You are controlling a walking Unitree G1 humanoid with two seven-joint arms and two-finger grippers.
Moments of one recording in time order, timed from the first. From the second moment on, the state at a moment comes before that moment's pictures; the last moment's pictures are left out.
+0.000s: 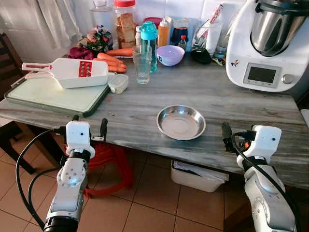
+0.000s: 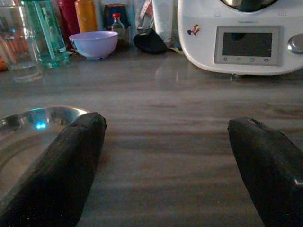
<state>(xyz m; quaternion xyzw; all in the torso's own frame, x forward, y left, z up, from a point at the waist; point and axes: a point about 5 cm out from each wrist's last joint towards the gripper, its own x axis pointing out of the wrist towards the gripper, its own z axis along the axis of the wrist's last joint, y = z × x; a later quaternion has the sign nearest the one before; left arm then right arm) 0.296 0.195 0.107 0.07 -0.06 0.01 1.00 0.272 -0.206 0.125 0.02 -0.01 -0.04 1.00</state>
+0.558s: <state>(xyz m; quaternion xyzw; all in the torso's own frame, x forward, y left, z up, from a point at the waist) 0.296 0.195 0.107 0.07 -0.06 0.01 1.00 0.272 -0.206 0.125 0.02 -0.01 -0.04 1.00</state>
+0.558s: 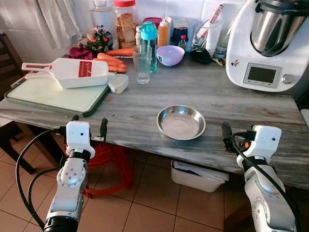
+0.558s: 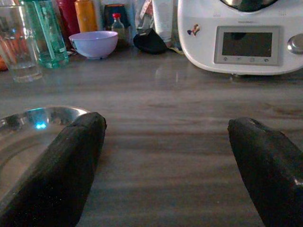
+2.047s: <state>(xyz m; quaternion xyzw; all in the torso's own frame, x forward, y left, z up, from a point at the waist) 0.291 0.154 0.100 0.01 0.00 -0.08 1.00 0.262 -0.183 0.131 0.02 -0.02 -0.03 1.00</state>
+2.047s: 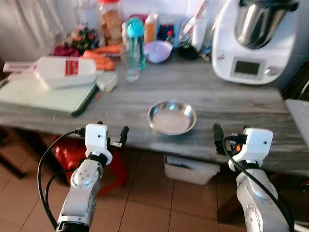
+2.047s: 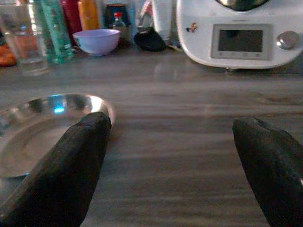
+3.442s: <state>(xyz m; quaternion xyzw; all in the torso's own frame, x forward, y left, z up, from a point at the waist) 0.287 0.145 0.102 0.01 -0.01 -0.12 0.99 0.261 -0.194 0.131 -0.01 -0.02 -0.04 1.00</state>
